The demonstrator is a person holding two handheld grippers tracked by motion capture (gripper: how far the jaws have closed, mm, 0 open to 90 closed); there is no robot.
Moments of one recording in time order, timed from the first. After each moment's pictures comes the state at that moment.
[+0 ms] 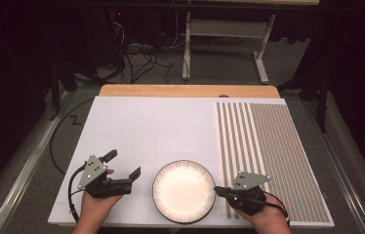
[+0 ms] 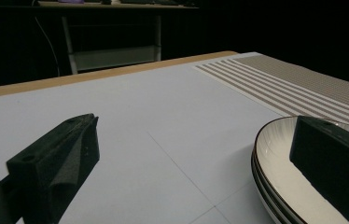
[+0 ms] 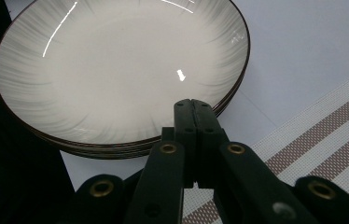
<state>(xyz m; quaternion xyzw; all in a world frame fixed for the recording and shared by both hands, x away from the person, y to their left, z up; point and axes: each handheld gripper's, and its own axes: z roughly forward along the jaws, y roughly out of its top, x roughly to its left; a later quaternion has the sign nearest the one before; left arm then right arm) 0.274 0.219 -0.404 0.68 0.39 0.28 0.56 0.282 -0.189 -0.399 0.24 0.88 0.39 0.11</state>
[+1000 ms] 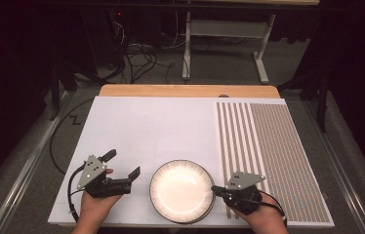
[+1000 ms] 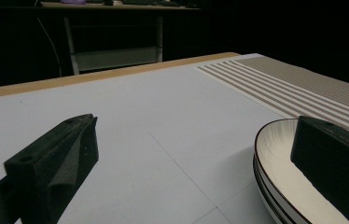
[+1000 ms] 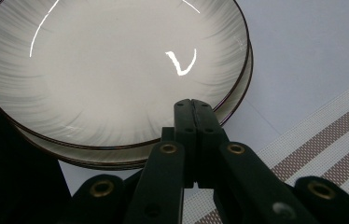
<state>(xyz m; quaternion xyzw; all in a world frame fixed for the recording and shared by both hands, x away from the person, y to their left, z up) 0.274 0.220 -0.404 0.67 0.39 0.28 0.56 0.282 -0.178 -0.398 0.24 0.89 0.37 0.12</state>
